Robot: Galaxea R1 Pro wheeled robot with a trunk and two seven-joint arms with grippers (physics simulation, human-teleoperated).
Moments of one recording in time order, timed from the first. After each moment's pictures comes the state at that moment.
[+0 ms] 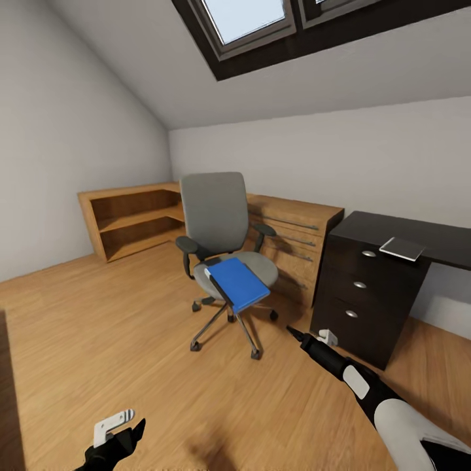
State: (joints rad) left arm -0.02 0.09 0.06 -1.12 0.41 0.21 0.04; right arm -0.74 -0.10 -0.22 -0.27 -0.46 0.17 0.73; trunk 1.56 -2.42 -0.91
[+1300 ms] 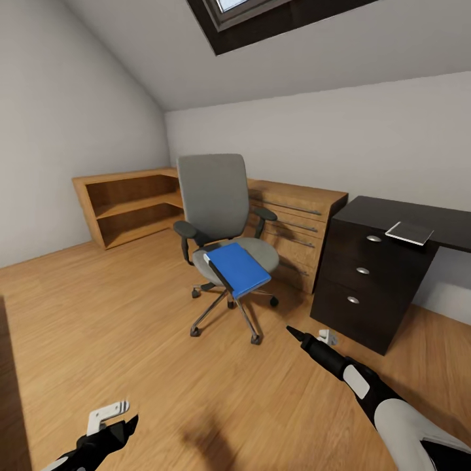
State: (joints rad) left arm -0.02 0.09 0.13 -1.26 0.31 0.44 0.04; right arm -0.75 -0.10 -0.22 -0.28 -0.46 0.18 0.73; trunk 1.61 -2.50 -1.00
